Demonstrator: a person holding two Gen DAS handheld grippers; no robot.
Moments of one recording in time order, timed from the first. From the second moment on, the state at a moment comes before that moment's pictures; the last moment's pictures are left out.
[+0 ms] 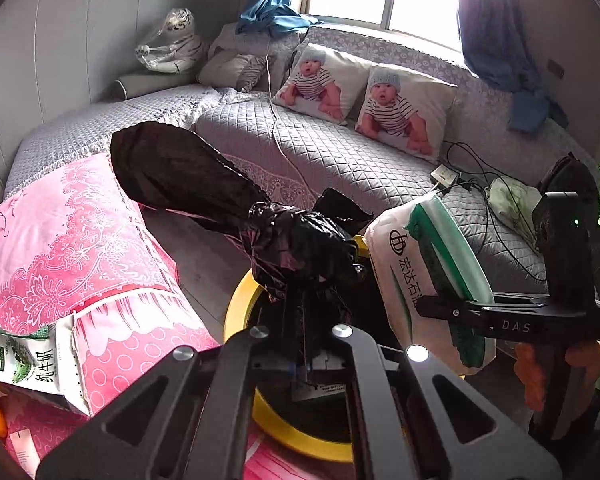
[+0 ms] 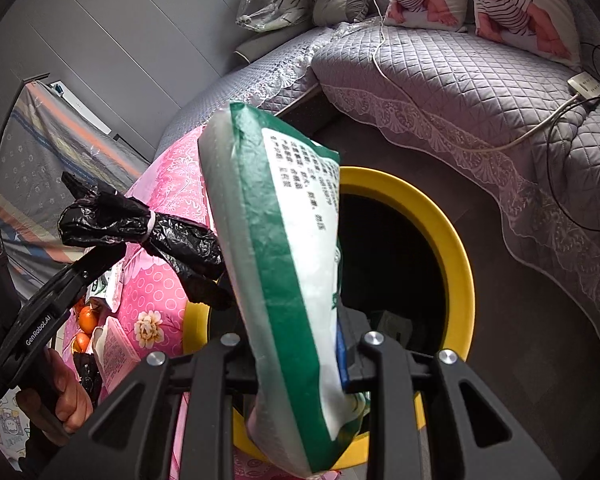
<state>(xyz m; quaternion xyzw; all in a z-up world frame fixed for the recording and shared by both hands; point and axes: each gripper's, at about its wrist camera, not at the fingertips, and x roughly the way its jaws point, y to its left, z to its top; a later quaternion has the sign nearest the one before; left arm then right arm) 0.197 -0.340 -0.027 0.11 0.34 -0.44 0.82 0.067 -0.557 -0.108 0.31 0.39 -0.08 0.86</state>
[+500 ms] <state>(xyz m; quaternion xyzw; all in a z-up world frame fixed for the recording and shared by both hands) 0.202 -0.324 -0.020 0.06 0.34 -0.41 0.85 0.036 -0.585 -0.090 0.35 0.33 -0.13 0.86</state>
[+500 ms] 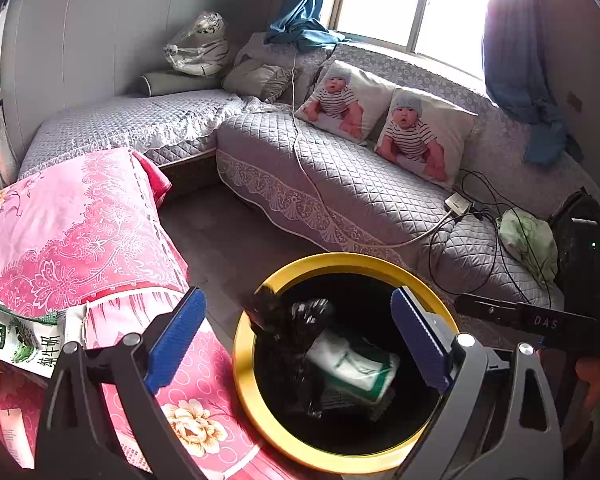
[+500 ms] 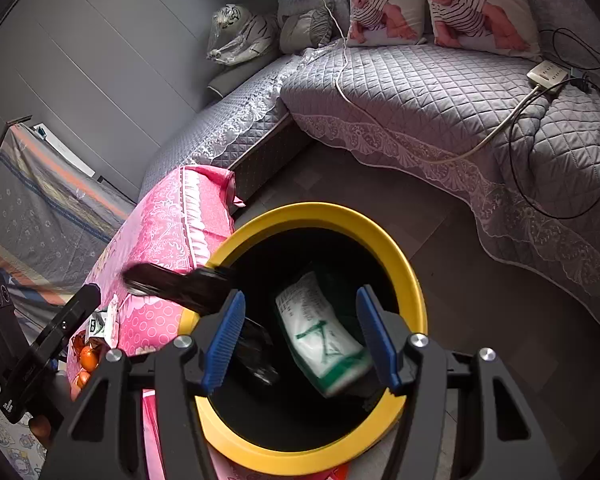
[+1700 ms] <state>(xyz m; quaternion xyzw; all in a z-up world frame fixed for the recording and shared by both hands) 0.154 0.080 -0.026 -0.14 0.31 -0.21 0.91 0.166 -0.313 -0.029 -0.05 0.40 0.12 0.91</state>
